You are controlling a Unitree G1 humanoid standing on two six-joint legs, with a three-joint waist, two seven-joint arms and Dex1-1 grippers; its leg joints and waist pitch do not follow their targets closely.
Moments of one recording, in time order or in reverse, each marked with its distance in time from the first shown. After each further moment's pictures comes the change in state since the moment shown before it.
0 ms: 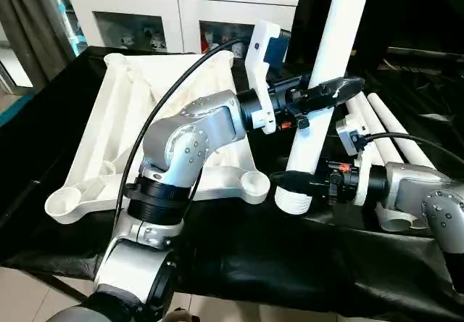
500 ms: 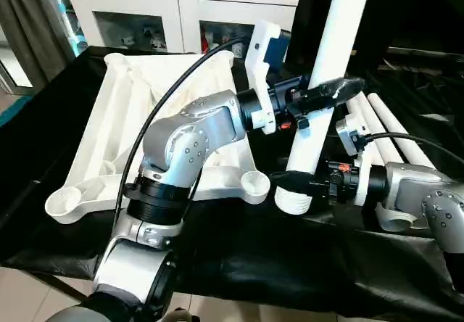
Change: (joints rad) left arm 0.001 0.006 -0.010 0.000 0.000 -0.005 -0.009; right arm 0.000 0.000 0.000 0.000 0.002 0.000 0.001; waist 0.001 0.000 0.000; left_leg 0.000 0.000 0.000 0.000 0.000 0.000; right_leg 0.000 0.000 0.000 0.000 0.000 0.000
